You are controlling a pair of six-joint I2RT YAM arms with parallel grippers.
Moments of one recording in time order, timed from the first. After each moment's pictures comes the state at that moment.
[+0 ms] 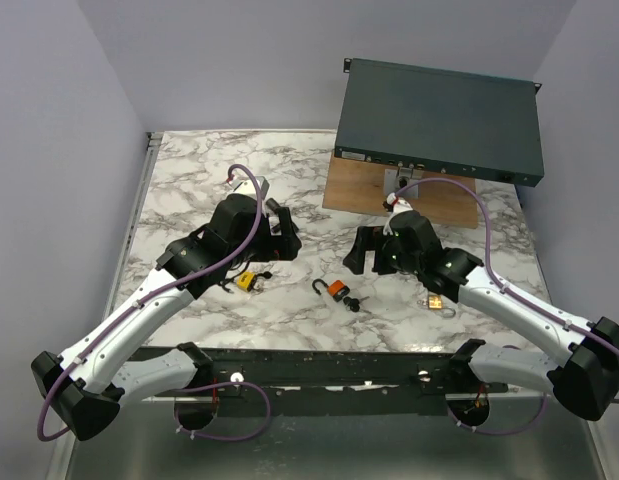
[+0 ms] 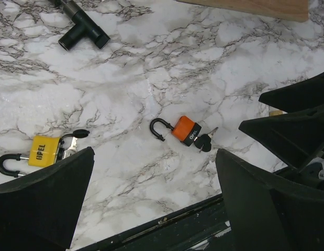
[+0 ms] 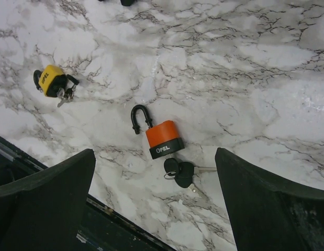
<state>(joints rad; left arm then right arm) -0.70 1.02 1.07 -0.67 -0.11 -0.59 0.71 1.12 0.80 -0.34 0.03 0.57</state>
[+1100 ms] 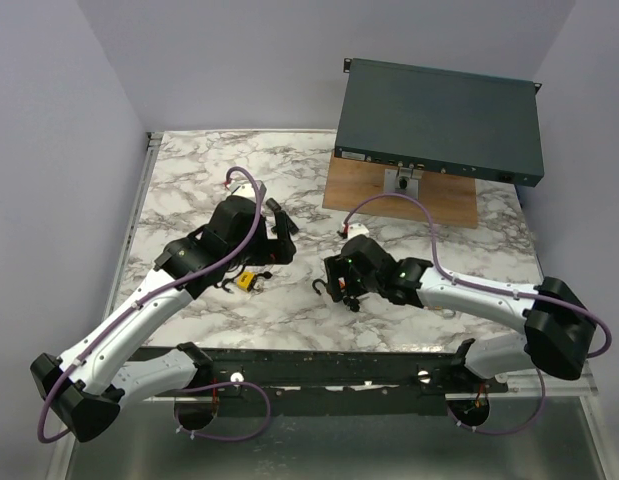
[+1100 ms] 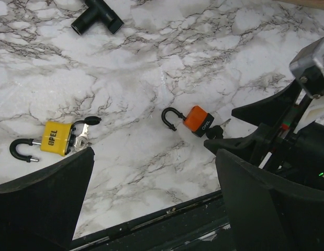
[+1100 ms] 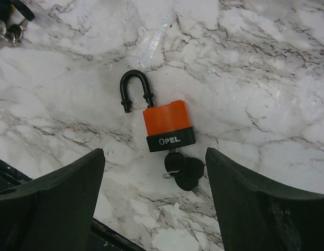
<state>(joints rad) -0.69 1.02 1.07 -0.74 -0.12 -0.59 0.94 1.34 0.81 -0.29 0.19 0.49</state>
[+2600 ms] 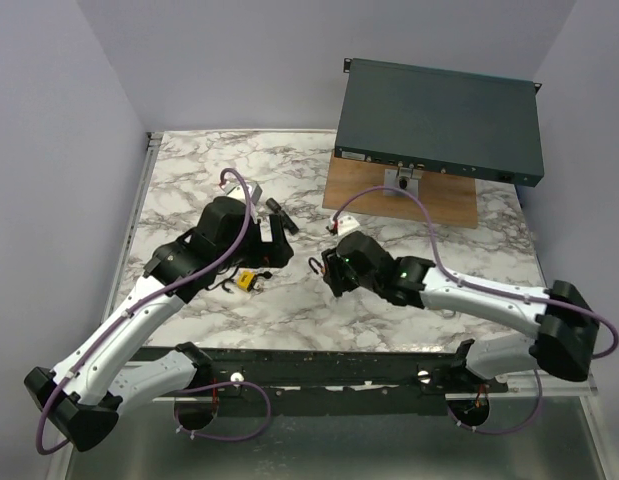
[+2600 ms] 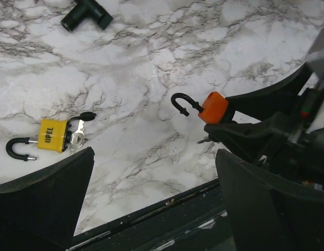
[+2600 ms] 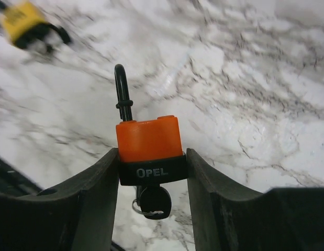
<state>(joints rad) -0.65 0.96 1.05 -0.76 -0.04 -0.56 1.02 1.40 0.87 -0.27 0.30 0.36</state>
